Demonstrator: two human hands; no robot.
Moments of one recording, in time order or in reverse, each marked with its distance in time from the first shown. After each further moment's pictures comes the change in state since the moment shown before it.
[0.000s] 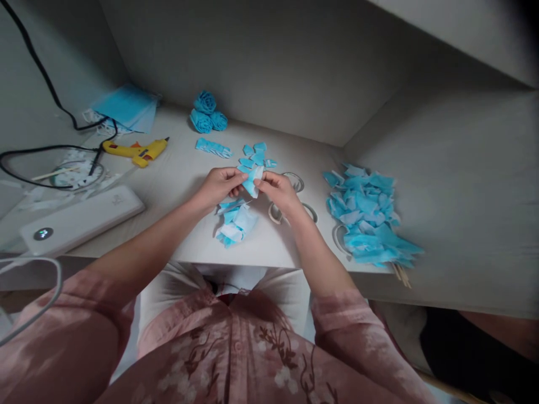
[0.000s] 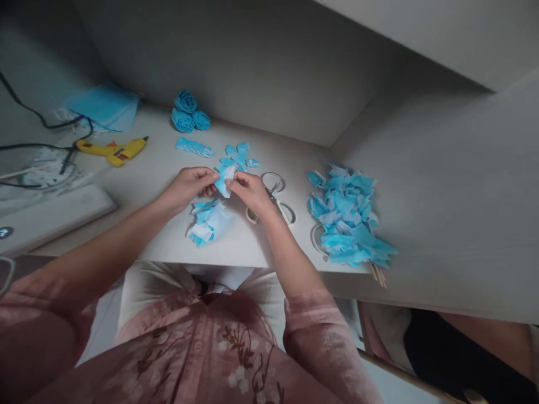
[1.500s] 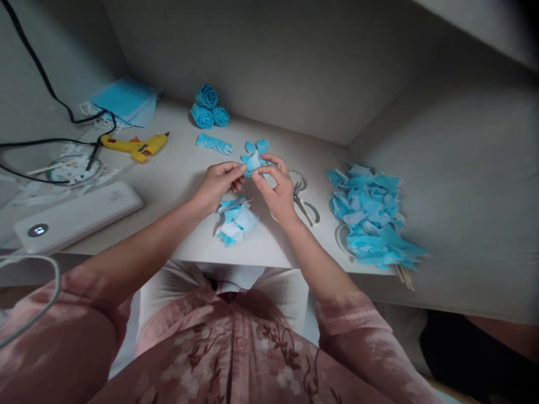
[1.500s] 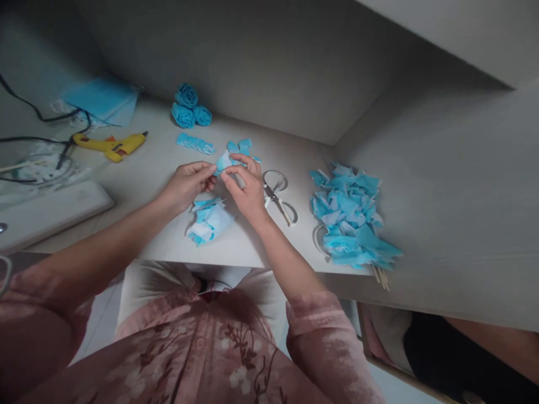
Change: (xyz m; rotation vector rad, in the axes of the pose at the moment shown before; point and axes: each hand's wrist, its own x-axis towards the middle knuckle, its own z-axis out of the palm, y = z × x) left_hand 0.003 -0.011 0.003 -0.225 0.075 0.008; right_hand -0.002 0.015 0.014 -0.470 0.313 -0.530
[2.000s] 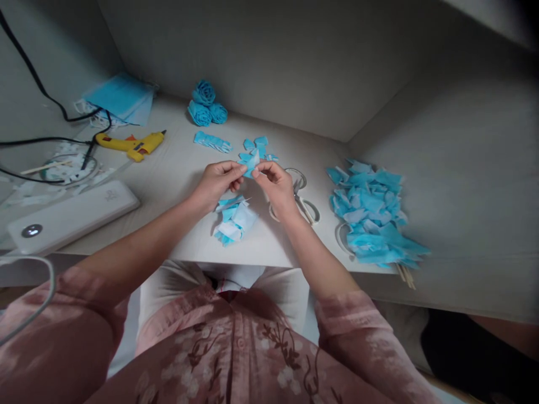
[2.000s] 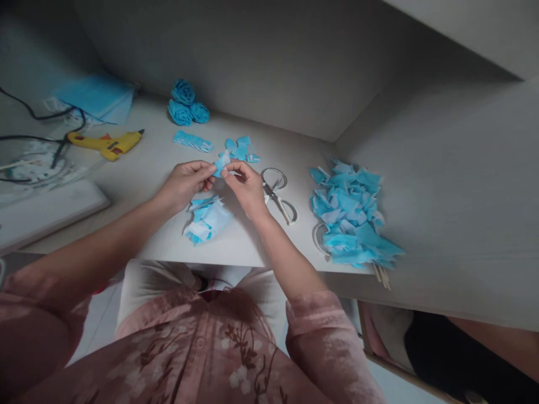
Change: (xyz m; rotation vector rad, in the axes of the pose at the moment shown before) left_hand -0.002 0.001 0.002 0.059 -0.012 0.004; right_hand 0.004 -0.001 0.006 0.532 -0.026 0.465
